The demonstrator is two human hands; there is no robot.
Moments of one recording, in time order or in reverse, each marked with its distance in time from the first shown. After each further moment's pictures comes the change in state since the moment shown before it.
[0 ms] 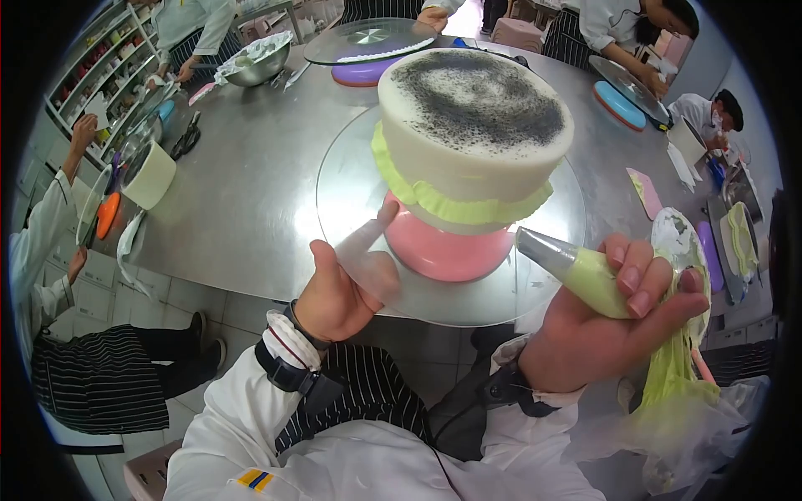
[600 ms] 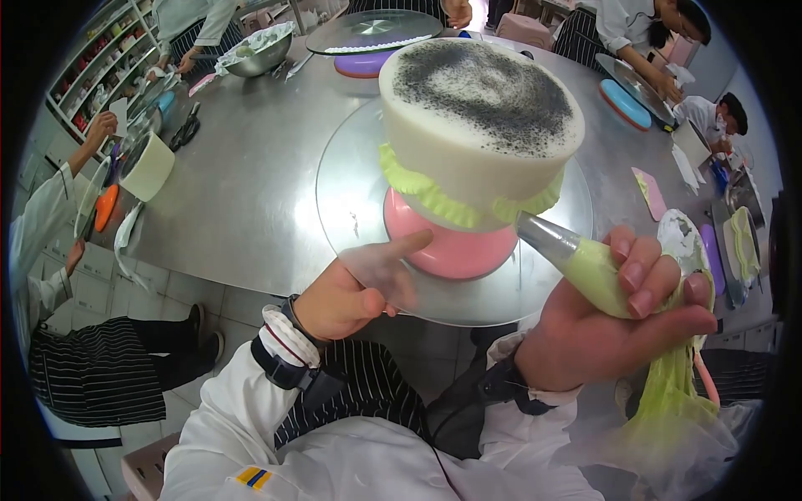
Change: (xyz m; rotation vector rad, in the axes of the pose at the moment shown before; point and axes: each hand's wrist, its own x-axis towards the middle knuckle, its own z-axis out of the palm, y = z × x) left_hand -0.003 0.007 -0.009 0.319 -0.335 -0.040; right_hand -0.001 0.005 -0.001 -0.032 -0.143 -0.001
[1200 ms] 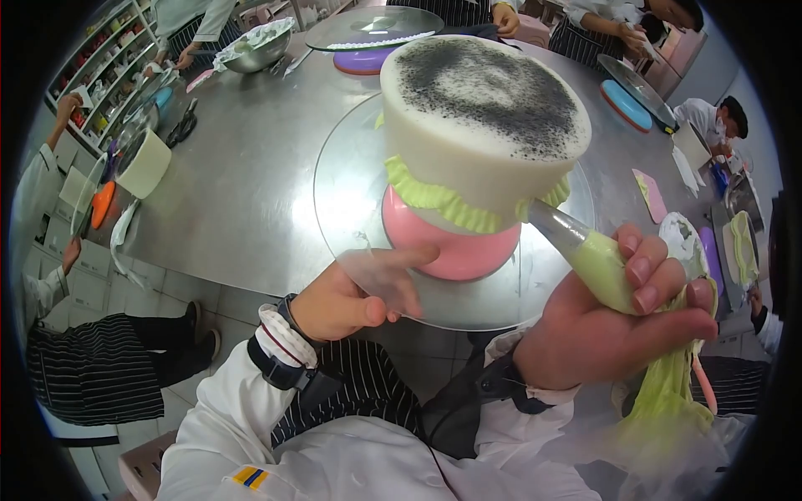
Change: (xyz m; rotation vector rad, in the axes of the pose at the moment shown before) left_hand 0.002 0.011 0.003 0.038 -0.030 -0.074; right_hand 0.001 0.006 0.001 -0.082 0.061 -0.064
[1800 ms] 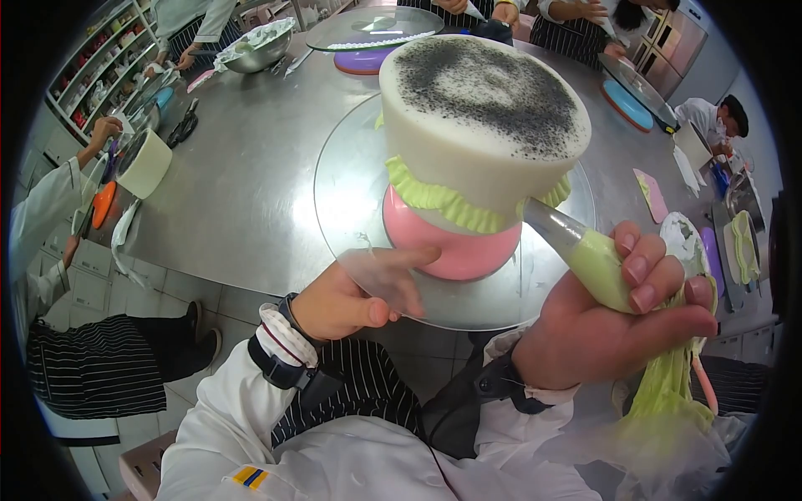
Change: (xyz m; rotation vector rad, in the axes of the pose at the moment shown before) left_hand 0.000 0.001 -0.001 0.007 -0.005 -0.009; right_hand 0.001 0.001 -0.001 0.018 -0.064 -0.008
